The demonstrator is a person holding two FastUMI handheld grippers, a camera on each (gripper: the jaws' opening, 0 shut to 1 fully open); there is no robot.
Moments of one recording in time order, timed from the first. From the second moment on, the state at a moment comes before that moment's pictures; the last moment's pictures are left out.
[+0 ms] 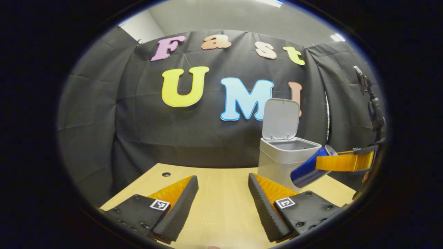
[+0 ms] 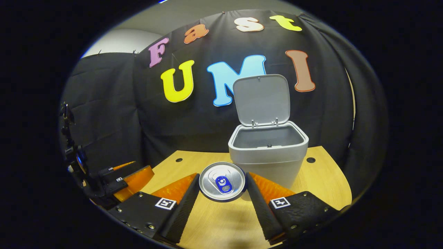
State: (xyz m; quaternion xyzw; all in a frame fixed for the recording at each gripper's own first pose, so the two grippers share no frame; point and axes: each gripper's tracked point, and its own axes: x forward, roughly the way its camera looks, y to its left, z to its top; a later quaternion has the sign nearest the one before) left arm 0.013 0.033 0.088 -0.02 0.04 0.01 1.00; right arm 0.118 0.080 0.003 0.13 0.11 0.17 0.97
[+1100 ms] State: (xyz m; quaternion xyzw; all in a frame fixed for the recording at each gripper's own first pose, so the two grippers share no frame) left arm -0.003 0.062 0.091 -0.03 0.04 0.06 1.00; right arm 0.220 0.049 0.039 0.06 0.04 0.08 0.99
